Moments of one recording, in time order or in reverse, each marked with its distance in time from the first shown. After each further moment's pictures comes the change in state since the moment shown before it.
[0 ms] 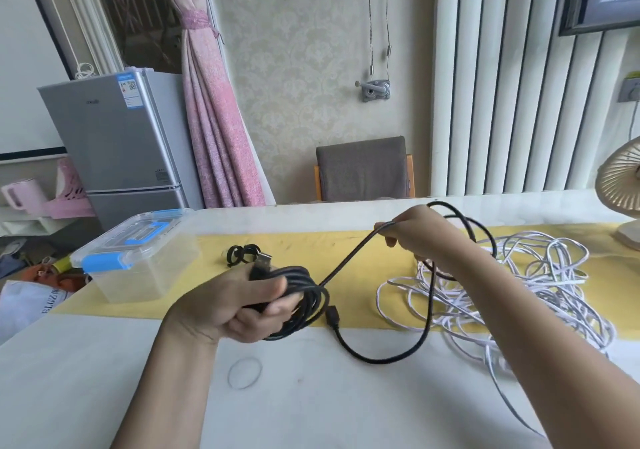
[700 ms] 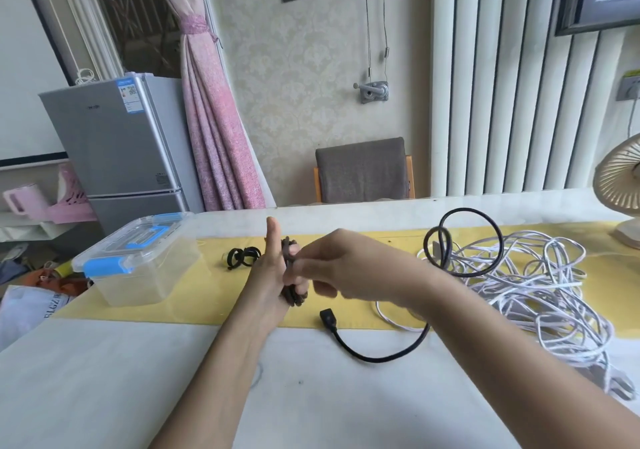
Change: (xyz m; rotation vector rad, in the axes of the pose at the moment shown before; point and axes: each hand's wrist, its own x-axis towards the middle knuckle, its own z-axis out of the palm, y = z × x) left_hand 0.063 -0.021 0.002 -0.165 1.023 0.116; right_hand -0.059 -0.053 0.028 0.118 -0.457 -0.469
